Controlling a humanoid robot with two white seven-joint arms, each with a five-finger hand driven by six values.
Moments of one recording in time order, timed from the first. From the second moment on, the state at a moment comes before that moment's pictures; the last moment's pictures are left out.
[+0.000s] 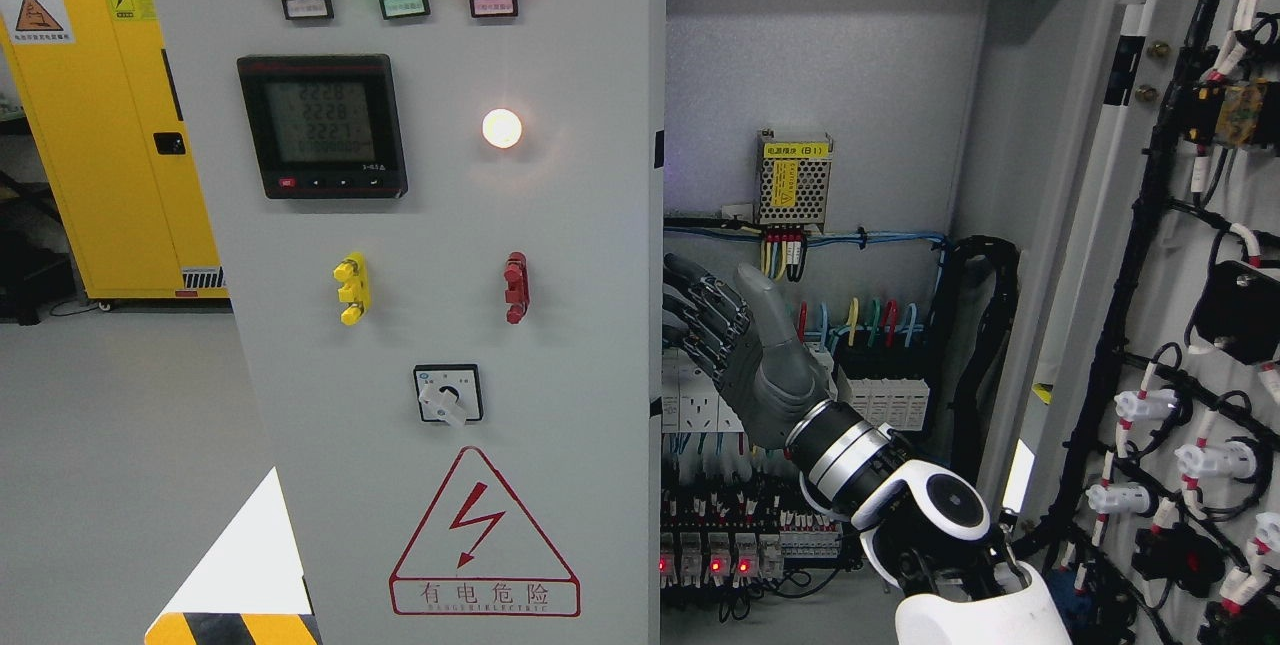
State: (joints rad) left arm -0.10 0.00 -0.32 0.07 0.37 -0.18 -0.10; right arm -0.79 0.00 0.16 -1.37 -0.45 0.26 0.44
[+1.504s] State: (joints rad) left arm -0.10 -0.05 -0.32 0.07 0.37 -0.18 -0.11; right arm -0.86 0.00 0.13 -1.25 -0.48 0.26 0.63
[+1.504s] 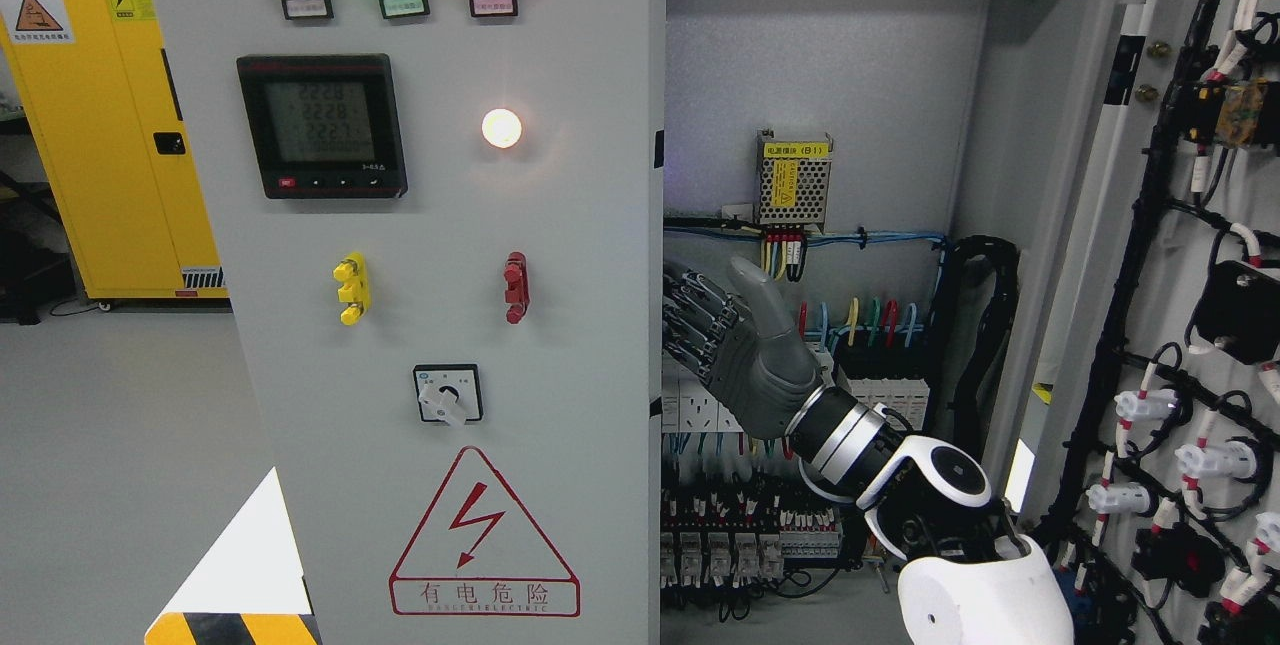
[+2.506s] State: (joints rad) left arm -0.10 -0.05 -0.32 0.07 0.37 -0.18 -0.10; right arm -0.87 0.00 0.13 -1.24 -0.48 0.26 0.73
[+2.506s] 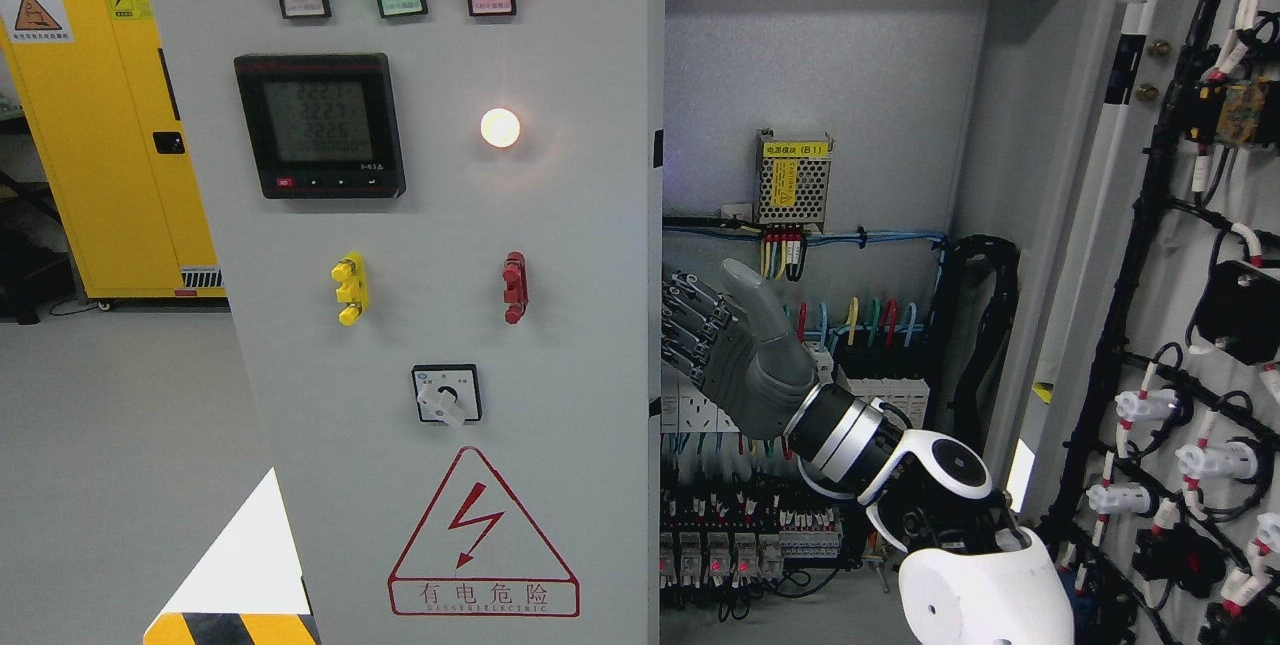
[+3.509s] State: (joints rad) left arm -0.10 -0.05 -0.32 0.07 0.37 -0.18 -0.10; right arm -0.87 0.00 0.13 -1.25 -0.49 0.25 0.80
